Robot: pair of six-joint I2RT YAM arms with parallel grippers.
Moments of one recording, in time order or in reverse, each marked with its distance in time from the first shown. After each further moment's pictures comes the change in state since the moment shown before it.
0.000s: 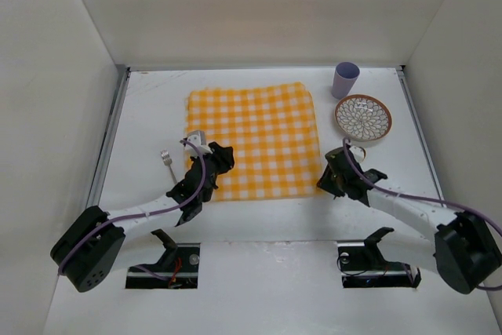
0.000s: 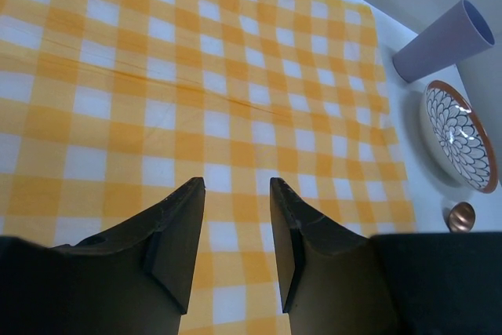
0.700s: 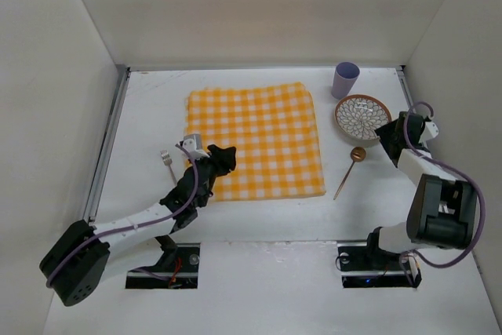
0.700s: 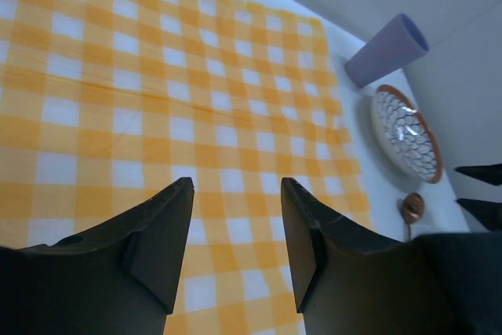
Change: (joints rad) left arm -0.034 -0.115 -0.038 0.010 0.013 0.005; right arm -0.773 0.233 0.202 0.354 -0.022 -0.089
